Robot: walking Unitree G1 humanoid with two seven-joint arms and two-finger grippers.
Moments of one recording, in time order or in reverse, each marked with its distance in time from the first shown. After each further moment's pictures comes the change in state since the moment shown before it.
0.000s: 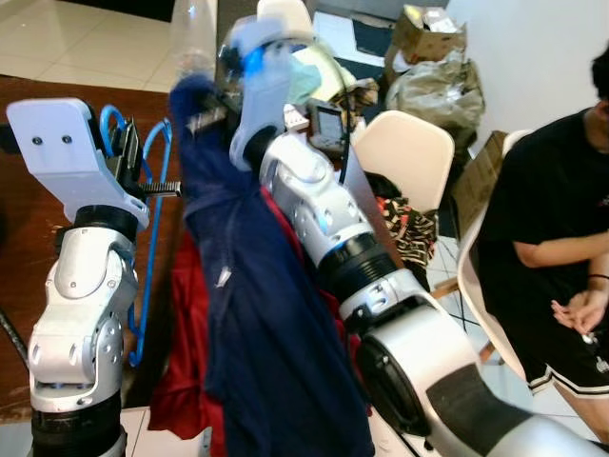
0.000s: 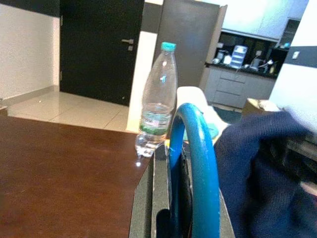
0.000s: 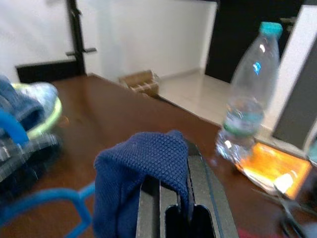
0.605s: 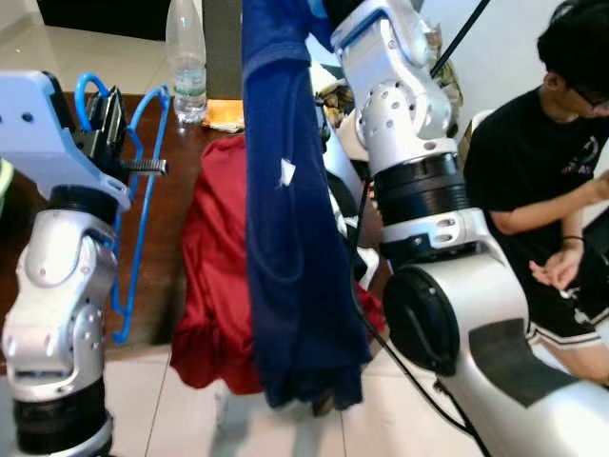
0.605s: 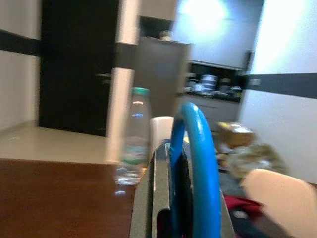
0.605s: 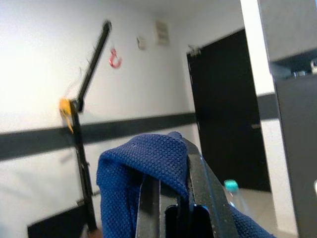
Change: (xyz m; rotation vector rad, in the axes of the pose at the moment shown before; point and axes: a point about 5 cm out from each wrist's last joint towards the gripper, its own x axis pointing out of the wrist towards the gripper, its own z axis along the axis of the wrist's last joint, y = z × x) left arm 0.005 -0.004 0.017 -0.028 -0.098 -0.095; right arm -0.010 -0.044 0.133 0.223 -0.495 -0.055
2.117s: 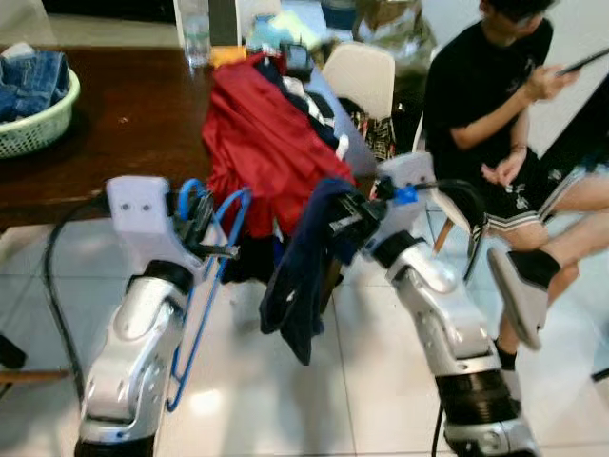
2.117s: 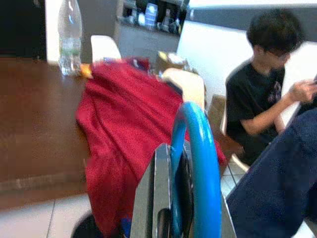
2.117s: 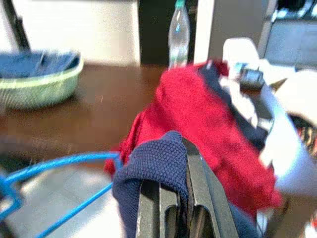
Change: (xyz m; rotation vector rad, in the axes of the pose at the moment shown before) left arm -0.037 -0.040 -0.066 -0.161 0.236 -0.158; right arm -0.191 -0.075 -0.067 -0.271 0.465 -0.233
